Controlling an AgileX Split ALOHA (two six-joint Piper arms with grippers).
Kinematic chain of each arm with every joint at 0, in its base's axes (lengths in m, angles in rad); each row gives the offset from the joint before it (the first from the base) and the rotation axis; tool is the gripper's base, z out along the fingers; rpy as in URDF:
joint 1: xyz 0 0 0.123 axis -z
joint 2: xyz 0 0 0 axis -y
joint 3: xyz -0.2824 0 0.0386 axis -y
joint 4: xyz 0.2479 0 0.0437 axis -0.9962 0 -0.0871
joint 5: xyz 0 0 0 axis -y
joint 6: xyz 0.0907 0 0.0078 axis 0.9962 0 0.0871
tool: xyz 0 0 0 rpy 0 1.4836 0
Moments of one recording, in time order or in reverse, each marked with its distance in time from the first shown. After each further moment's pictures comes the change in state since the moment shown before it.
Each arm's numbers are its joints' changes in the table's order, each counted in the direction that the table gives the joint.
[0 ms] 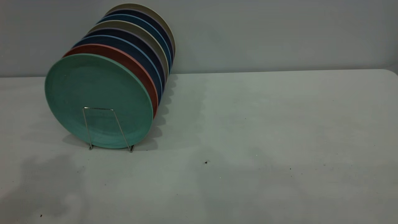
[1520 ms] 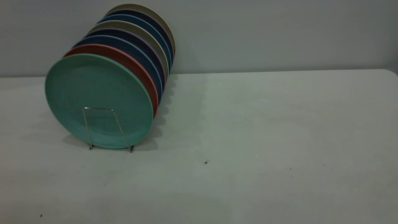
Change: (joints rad) left arm 0.000 1.156 -0.648 -0.415 -0.437 -0.975; right arm -0.407 0.094 -0.002 0.189 0.033 0.289
